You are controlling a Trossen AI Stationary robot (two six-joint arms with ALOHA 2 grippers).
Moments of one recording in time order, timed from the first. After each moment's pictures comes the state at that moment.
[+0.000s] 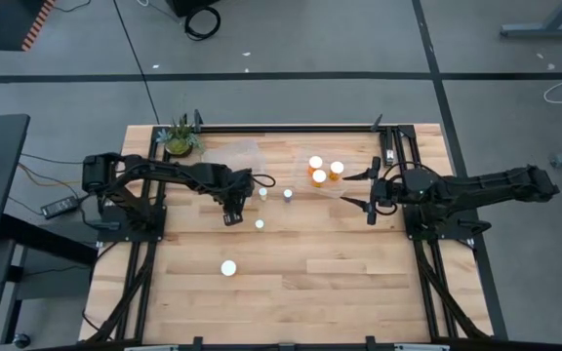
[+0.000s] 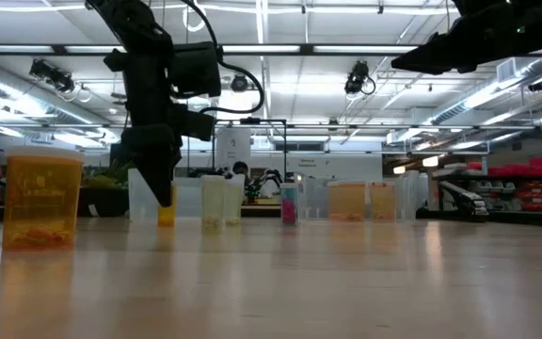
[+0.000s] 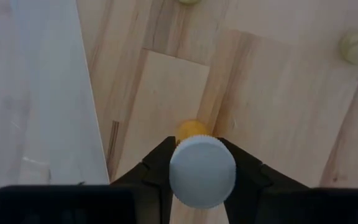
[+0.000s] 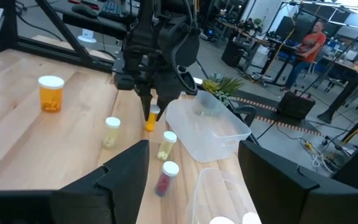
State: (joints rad) left arm 0.19 1.60 0.89 -0.60 -0.08 -0.04; right arm 0.03 0.61 0.35 0.12 0.21 -0.30
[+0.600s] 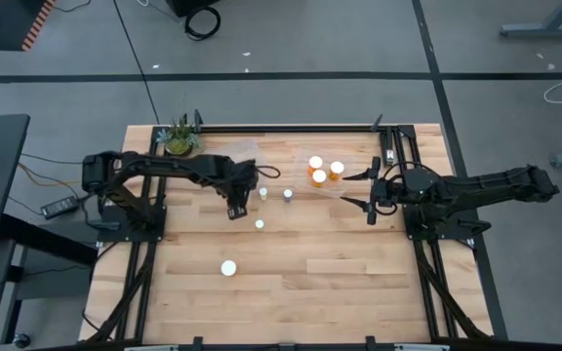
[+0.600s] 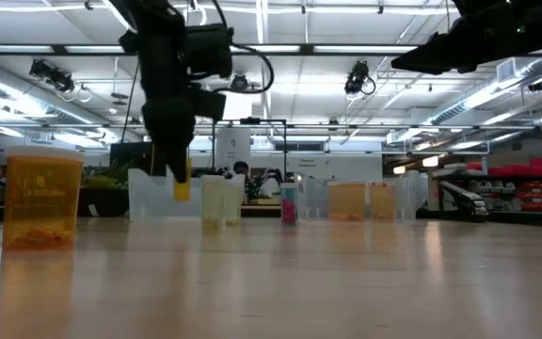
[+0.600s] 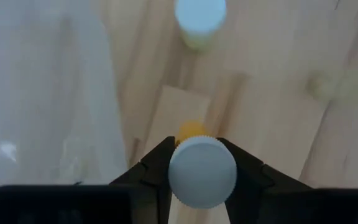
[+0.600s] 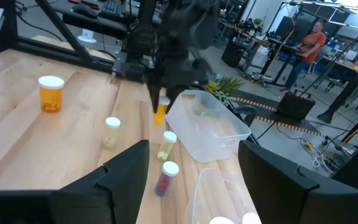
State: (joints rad) left arm 0.22 1.60 1.04 -0.73 -0.08 -0.03; right arm 0.03 0.61 0.35 0.12 0.21 -0.30
